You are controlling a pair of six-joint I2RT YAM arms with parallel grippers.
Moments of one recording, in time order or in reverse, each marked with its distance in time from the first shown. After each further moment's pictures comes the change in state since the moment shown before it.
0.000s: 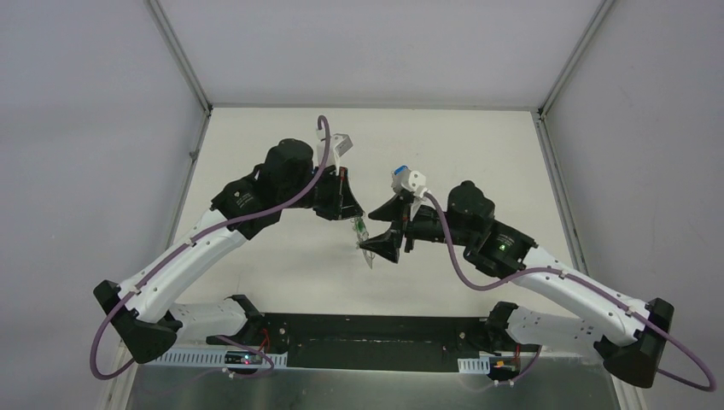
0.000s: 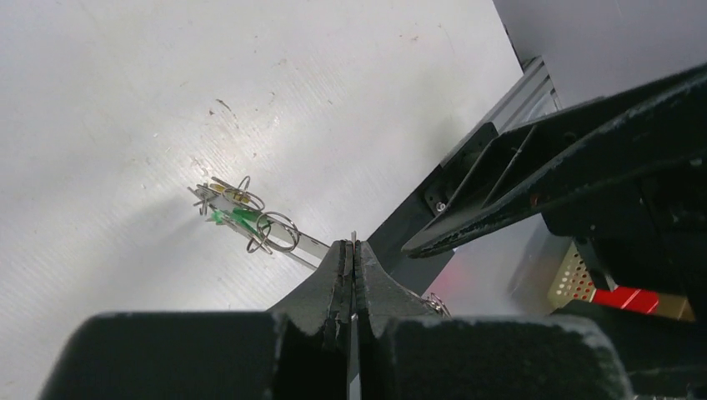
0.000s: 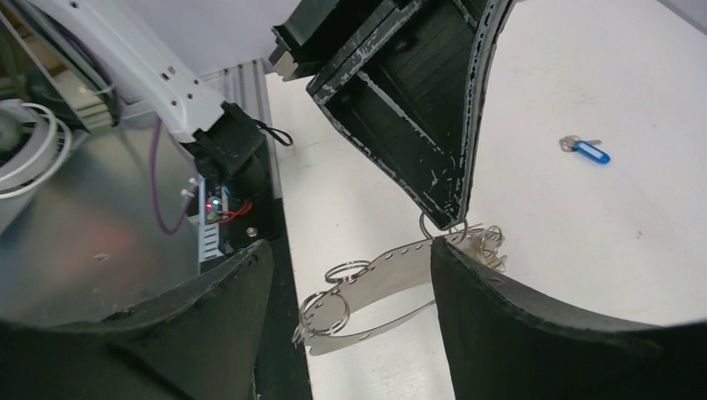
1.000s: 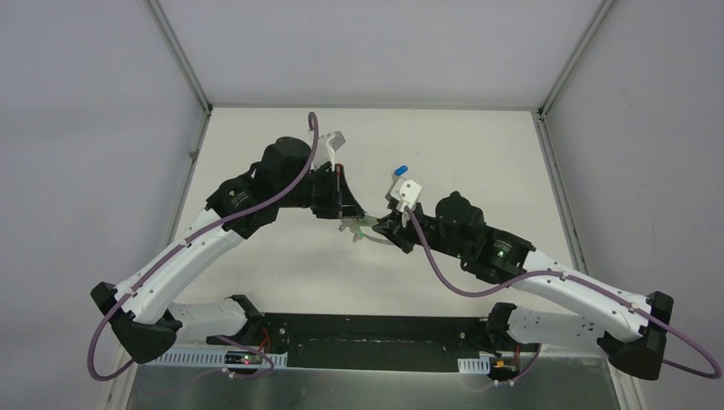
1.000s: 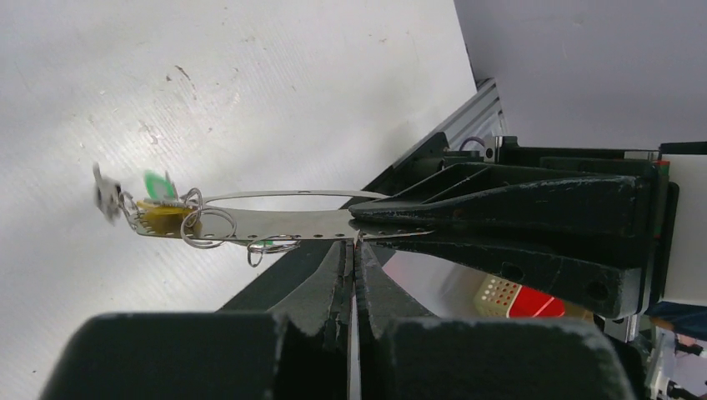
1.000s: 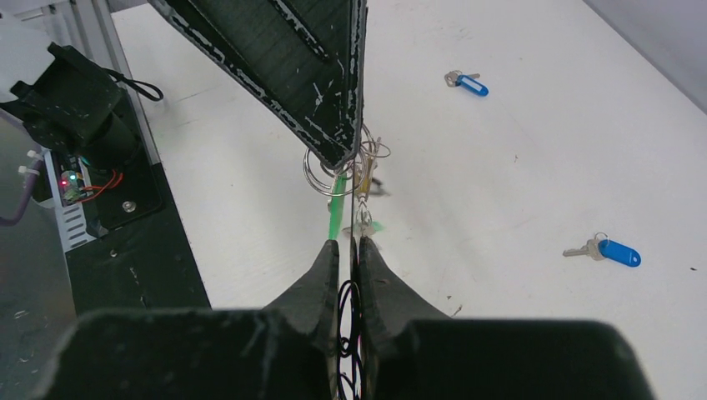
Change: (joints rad) left arm 0.000 0.015 0.051 -0.071 0.000 -0.189; right arm 0.122 0.024 0.034 -0.179 0.427 -0.164
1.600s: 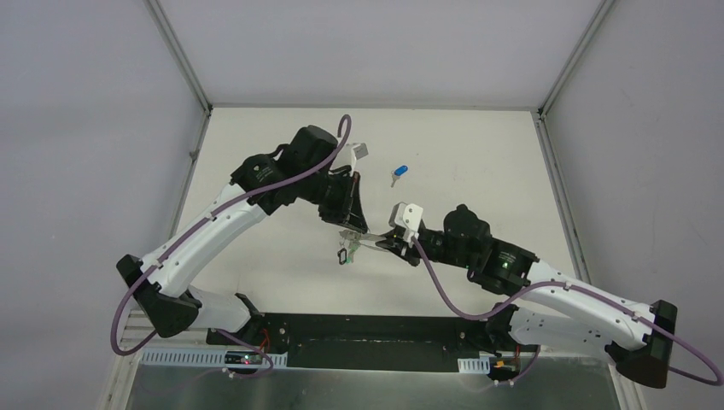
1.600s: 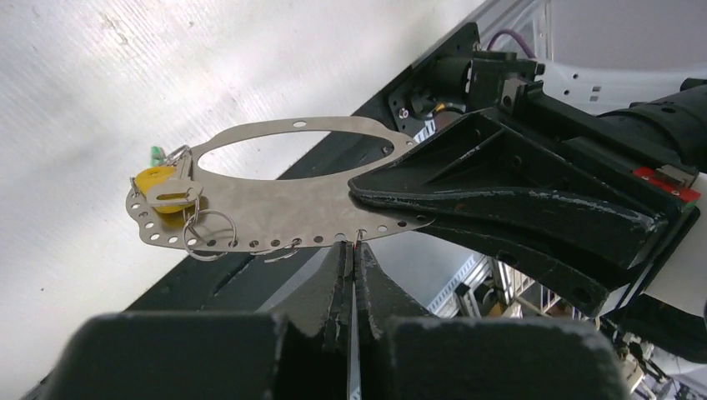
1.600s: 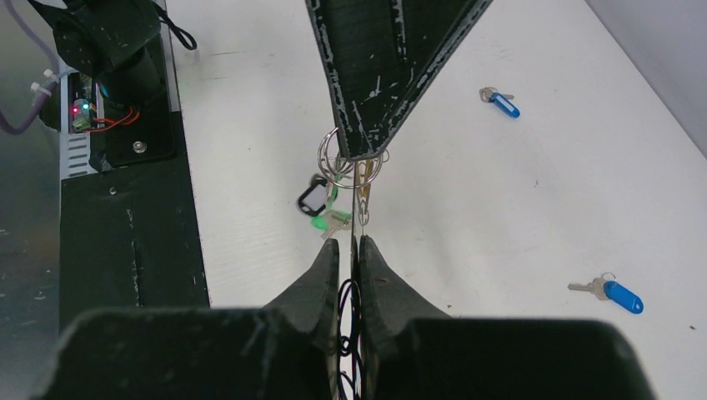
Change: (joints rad) left arm -0.007 0.168 0.174 -0.256 0.147 0.067; right arm 0.005 -0.100 -0.139 0.061 -0.138 -0.139
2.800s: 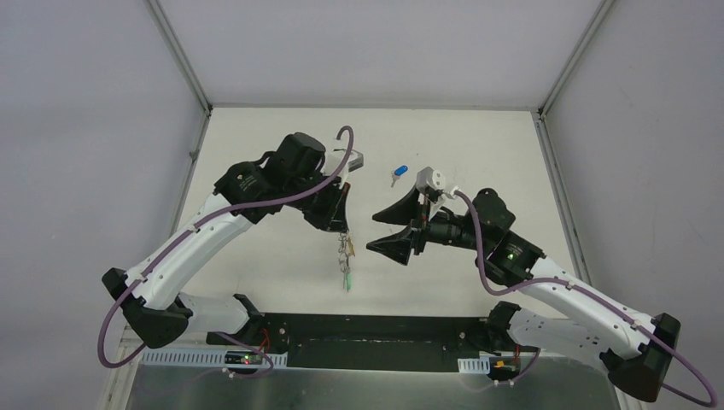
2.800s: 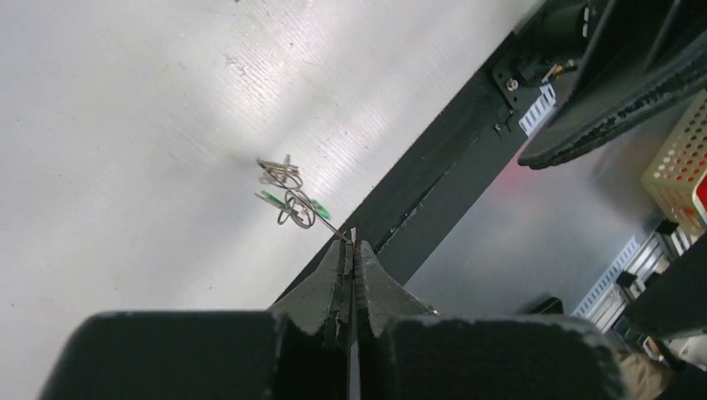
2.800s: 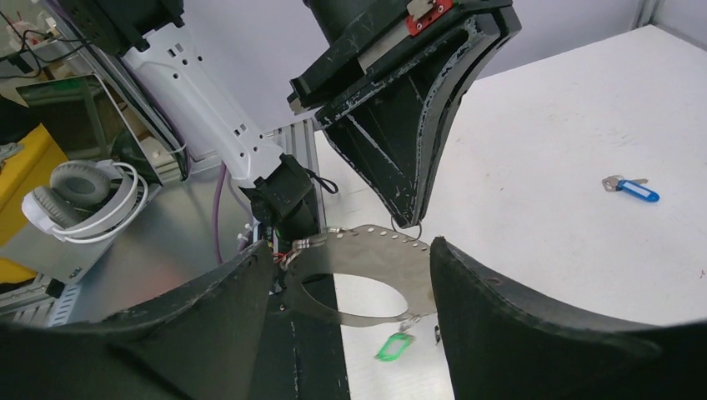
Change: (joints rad) left arm -0.004 -0.066 -0.005 -0.095 -0.099 0.402; right arm -0.155 -0.006 0.019 0.287 -0.355 0.448
